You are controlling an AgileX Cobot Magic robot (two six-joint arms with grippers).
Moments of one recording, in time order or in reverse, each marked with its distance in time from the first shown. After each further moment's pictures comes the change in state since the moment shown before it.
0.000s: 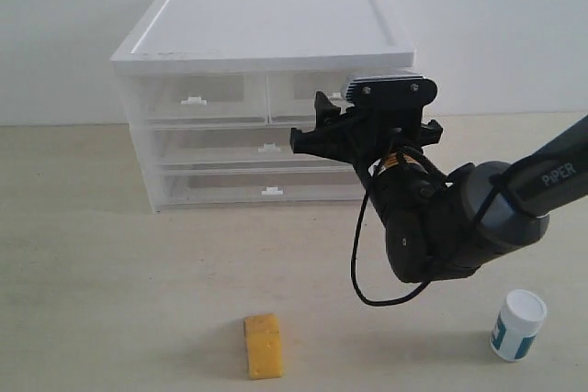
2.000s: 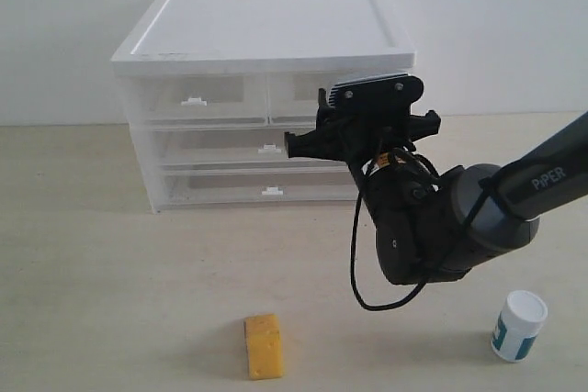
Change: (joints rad) left arm 0.000 0.000 0.000 0.000 0.000 0.000; right arm 0.038 0.004 -0.010 0.035 -0.019 -0.154
